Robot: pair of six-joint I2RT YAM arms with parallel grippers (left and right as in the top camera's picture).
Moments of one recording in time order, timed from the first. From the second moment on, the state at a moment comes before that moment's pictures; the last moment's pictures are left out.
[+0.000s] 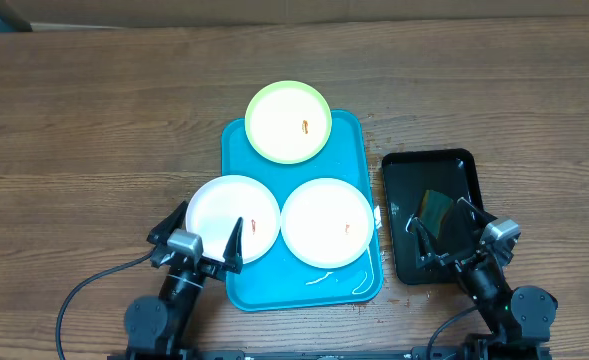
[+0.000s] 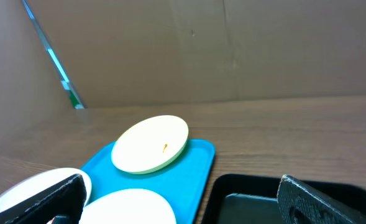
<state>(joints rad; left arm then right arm) -0.09 0.02 0.01 0.04 0.23 -0.08 -0.04 0.02 0.02 0.01 -0.49 0.26</state>
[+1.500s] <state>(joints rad) -0.09 0.83 1.04 -0.79 0.51 -0.13 -0.03 1.67 1.17 -1.04 -0.22 0.48</state>
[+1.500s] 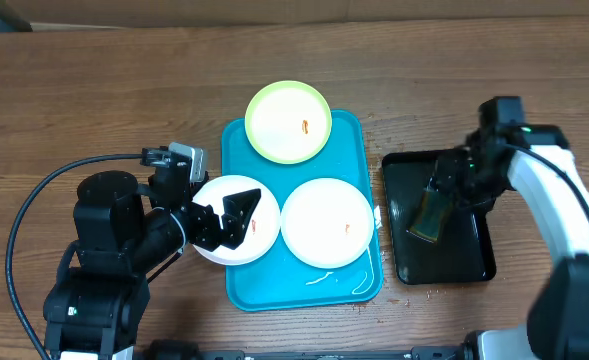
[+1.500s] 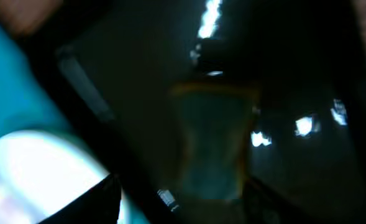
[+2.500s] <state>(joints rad) -0.09 0.83 1.04 -0.80 0.52 -0.13 0.06 1.76 1.15 -1.04 -0.12 0.52</state>
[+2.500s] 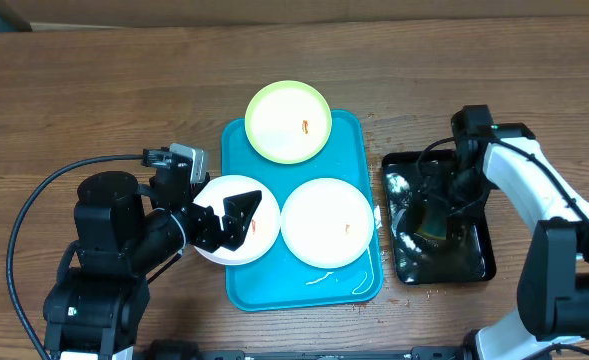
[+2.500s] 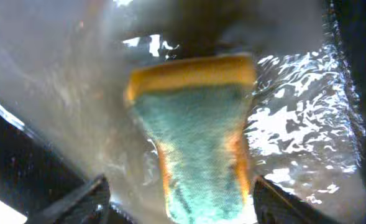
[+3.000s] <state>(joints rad) -0.09 0.83 1.04 -0.81 0.52 -0.13 0.12 1.72 0.94 -0.77 0.02 0.61</state>
